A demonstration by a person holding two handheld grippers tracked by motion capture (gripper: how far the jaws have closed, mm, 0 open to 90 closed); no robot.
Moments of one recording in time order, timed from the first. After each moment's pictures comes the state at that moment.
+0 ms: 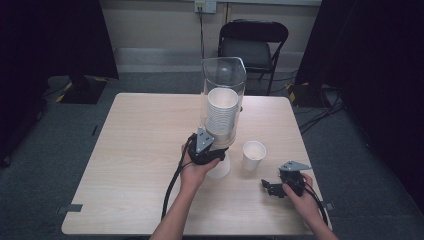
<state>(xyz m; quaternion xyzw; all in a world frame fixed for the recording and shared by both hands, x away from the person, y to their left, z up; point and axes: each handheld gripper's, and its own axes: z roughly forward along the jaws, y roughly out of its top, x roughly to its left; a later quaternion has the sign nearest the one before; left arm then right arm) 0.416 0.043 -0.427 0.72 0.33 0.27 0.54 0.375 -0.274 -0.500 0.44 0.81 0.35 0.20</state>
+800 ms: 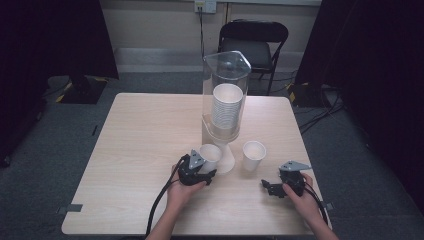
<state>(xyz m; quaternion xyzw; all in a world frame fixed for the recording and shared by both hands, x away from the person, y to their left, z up) 0.390 0.079 -0.489 0.82 0.33 0.18 0.43 0.376 -0.275 -0.500 0.44 0.81 0.35 0.20</state>
